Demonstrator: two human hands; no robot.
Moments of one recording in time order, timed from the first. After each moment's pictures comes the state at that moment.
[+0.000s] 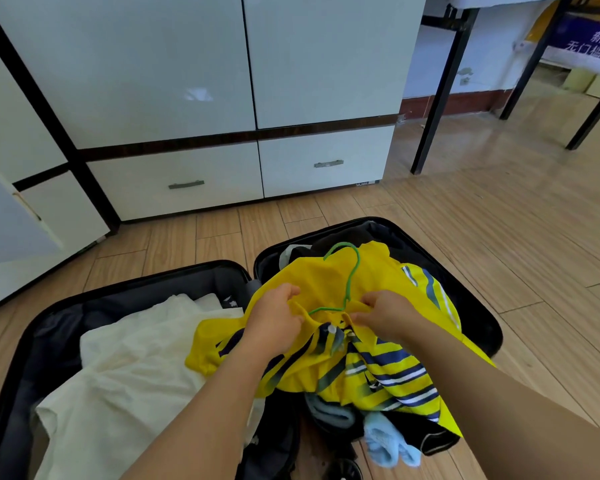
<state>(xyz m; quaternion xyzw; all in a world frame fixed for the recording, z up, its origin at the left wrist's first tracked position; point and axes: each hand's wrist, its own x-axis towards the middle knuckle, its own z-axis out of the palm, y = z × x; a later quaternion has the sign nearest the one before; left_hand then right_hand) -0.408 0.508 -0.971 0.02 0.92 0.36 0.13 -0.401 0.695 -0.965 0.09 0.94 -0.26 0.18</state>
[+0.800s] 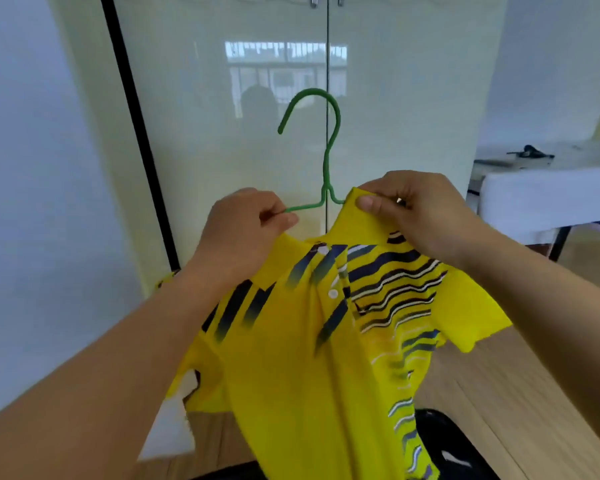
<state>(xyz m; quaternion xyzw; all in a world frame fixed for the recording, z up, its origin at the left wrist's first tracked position) -0.475 0.373 -0.453 0.12 0.89 0.32 -0.30 -0.491 0.593 -0.439 -0.26 0.87 -0.34 -0.25</state>
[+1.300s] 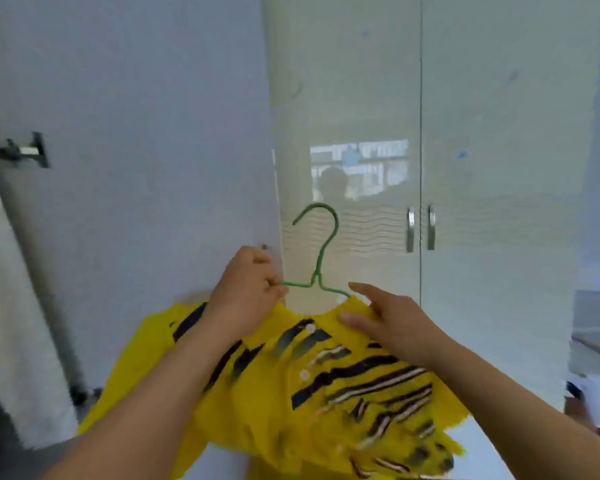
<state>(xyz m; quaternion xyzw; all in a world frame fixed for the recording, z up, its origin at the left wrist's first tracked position) -0.384 0.208 -0.028 0.00 0.93 0.26 -0.28 -0.436 0.422 -0.069 -0.26 0.90 -0.34 -0.08</state>
